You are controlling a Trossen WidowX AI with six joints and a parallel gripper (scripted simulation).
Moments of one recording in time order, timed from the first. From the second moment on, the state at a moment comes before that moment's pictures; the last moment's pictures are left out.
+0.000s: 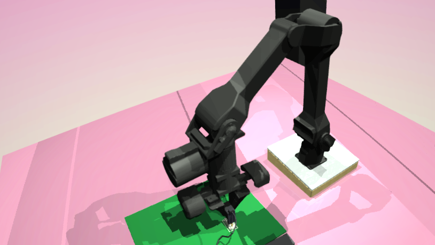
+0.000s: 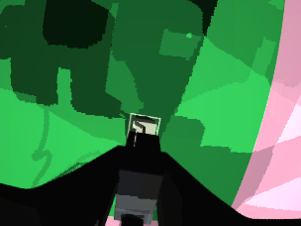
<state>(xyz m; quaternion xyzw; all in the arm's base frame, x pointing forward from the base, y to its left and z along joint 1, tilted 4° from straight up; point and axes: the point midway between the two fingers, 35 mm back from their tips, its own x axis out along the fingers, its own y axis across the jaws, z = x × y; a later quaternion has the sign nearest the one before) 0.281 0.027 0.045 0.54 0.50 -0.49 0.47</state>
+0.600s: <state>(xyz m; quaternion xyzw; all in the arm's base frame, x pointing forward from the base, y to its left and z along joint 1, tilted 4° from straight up) 0.281 0.028 0.041 0.54 0.50 -0.49 0.47</state>
